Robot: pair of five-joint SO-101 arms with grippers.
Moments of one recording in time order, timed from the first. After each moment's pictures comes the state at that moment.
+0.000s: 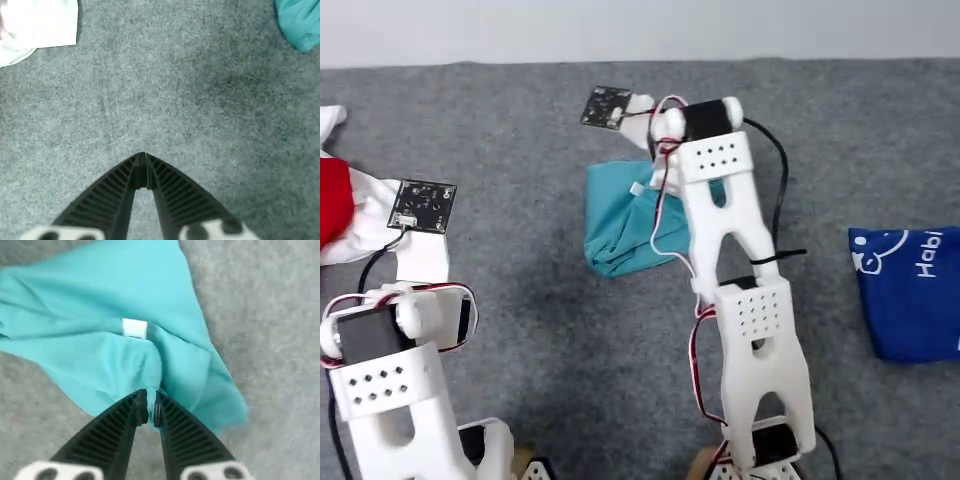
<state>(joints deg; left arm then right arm) -19.3 -49.0 36.4 94.8 -12.4 -17.2 52.7 -74.3 100.5 54.8</state>
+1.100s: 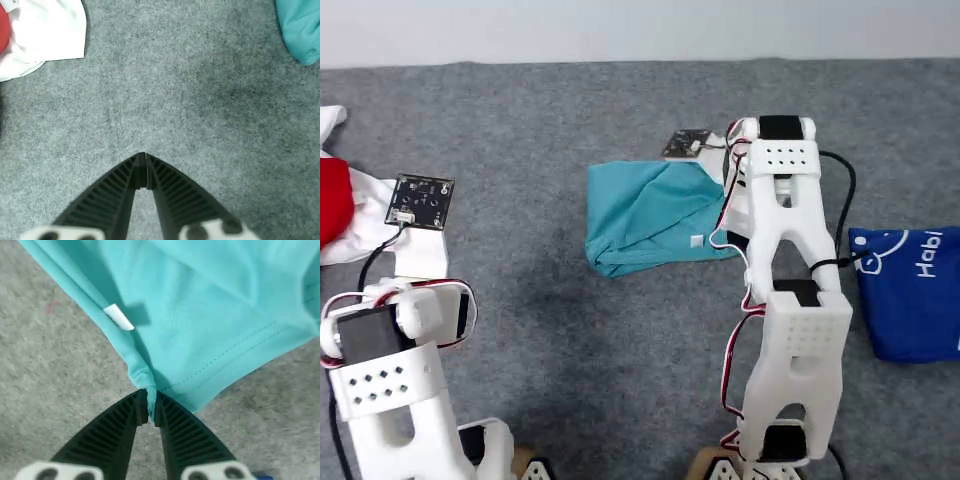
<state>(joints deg) -19.3 -49.0 36.4 92.1 -12.4 -3.5 38.2 -35.9 99.6 61.1</state>
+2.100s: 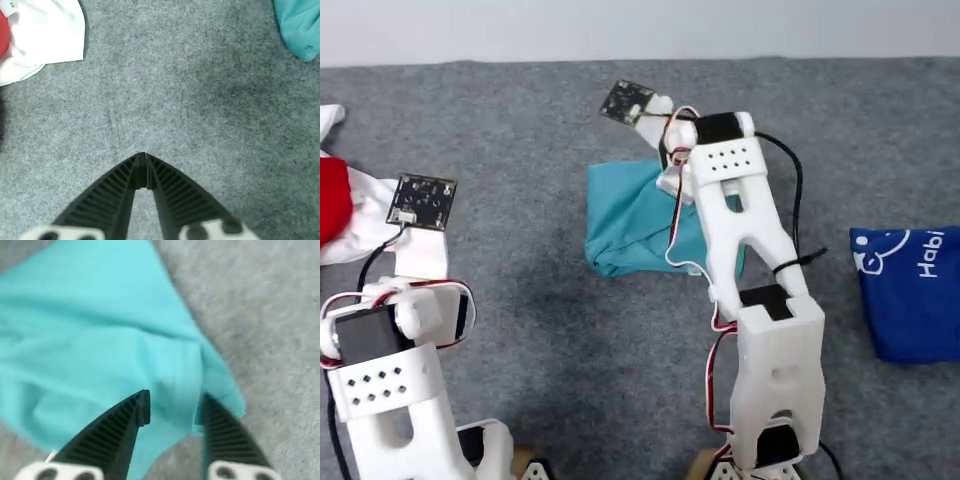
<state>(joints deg) -19.3 -49.0 36.4 92.1 -14.2 -16.3 35.0 -35.9 75.2 45.5</state>
